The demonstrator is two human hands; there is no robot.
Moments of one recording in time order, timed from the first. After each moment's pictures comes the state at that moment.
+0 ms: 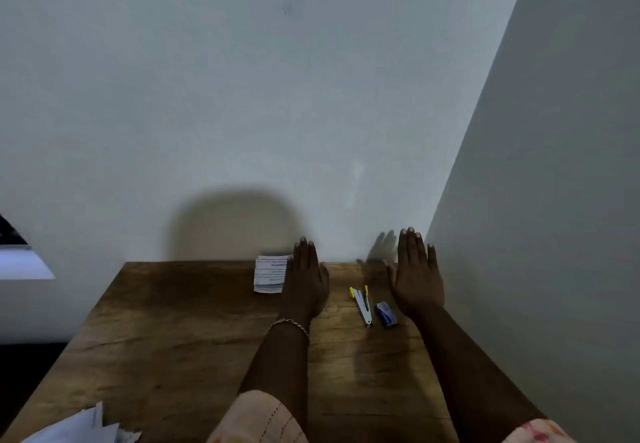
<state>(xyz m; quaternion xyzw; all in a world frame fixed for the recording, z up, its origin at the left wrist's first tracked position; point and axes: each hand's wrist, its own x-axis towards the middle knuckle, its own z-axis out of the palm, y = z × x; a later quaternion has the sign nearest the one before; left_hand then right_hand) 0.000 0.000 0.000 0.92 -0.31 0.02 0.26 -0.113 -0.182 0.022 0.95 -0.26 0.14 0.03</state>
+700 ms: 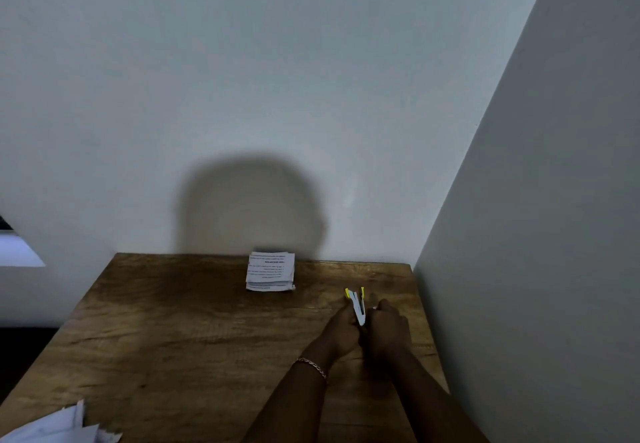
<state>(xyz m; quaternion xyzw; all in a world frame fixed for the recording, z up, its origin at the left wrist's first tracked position) -0.061 -0.046 -0.043 0.74 -0.25 -0.36 0.50 -0.119 -0.135 -0.036 0.94 -0.31 -0.06 -0.12</state>
